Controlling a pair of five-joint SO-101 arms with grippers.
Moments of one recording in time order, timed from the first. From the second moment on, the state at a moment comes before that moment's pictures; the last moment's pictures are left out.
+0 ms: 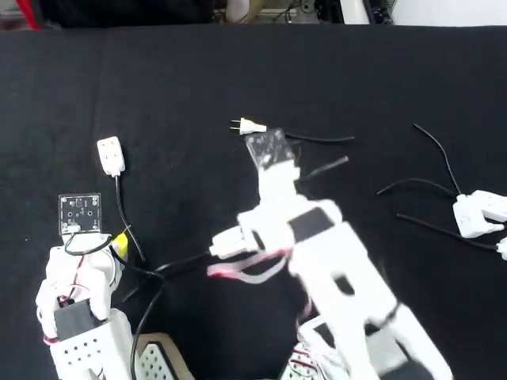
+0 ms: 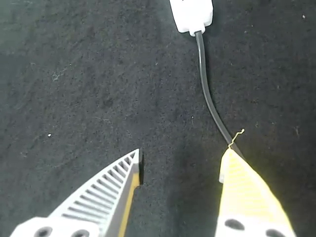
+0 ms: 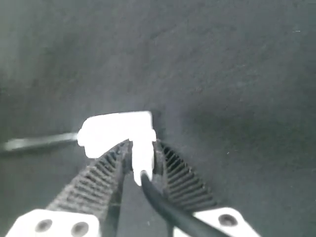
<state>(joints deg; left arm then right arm) -26.5 -103.8 93.7 63.3 -18.4 -24.8 -32.4 48.4 62.5 -9.3</state>
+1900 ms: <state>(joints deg) -26.5 -103.8 94.0 63.3 -18.9 -30.2 -27.8 56.4 53.1 -11.6</state>
